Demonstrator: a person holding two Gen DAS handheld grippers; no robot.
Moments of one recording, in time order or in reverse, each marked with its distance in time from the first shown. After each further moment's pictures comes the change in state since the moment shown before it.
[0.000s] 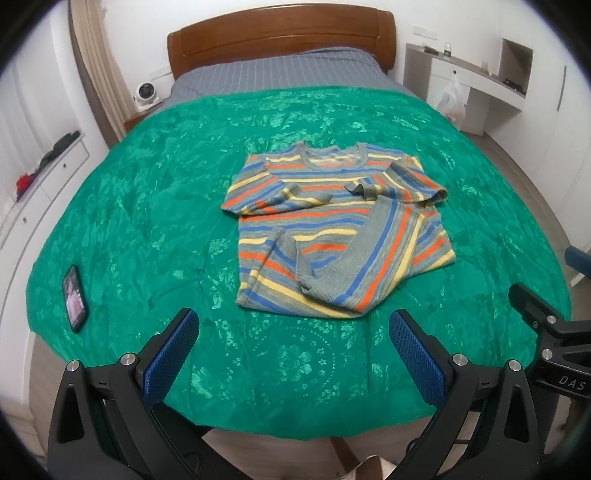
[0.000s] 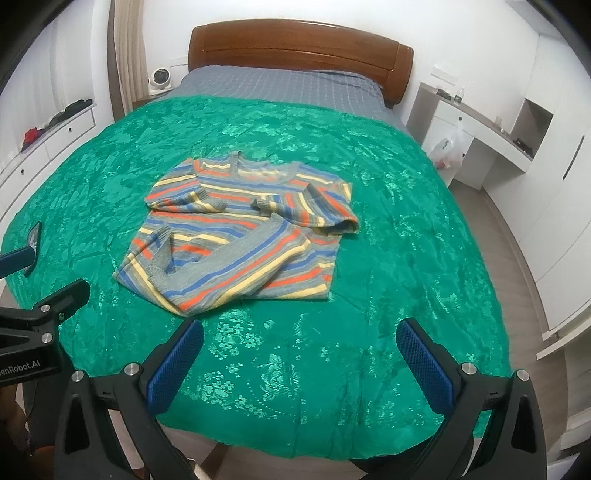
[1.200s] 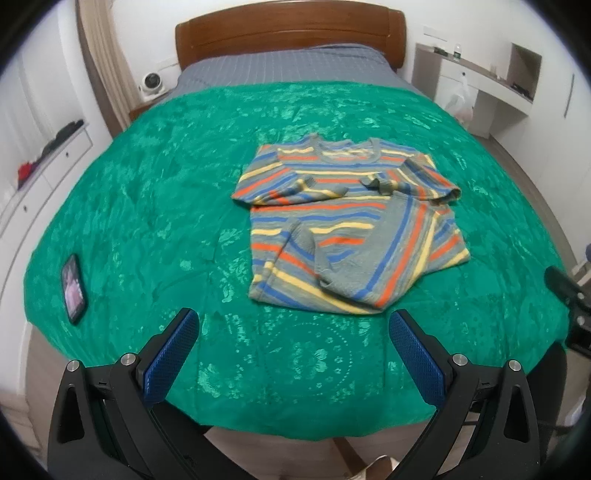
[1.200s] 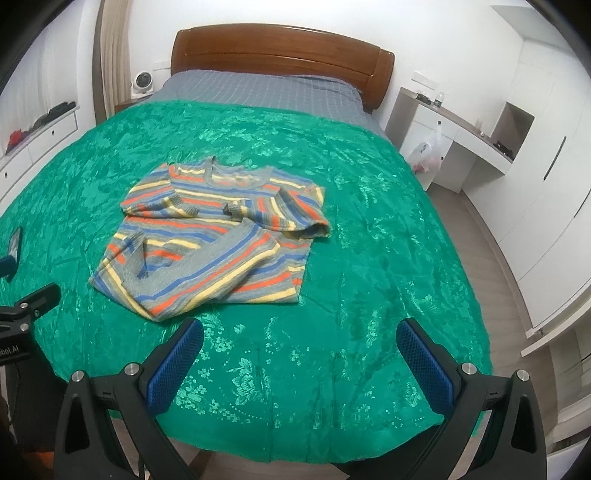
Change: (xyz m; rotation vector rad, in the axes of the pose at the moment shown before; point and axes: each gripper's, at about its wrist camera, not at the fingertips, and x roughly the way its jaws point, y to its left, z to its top) left arm 0.016 0.026 -0.008 -0.041 0.015 -0.008; right arm 0.002 -0.017 0.002 0.020 -0.019 -0.072
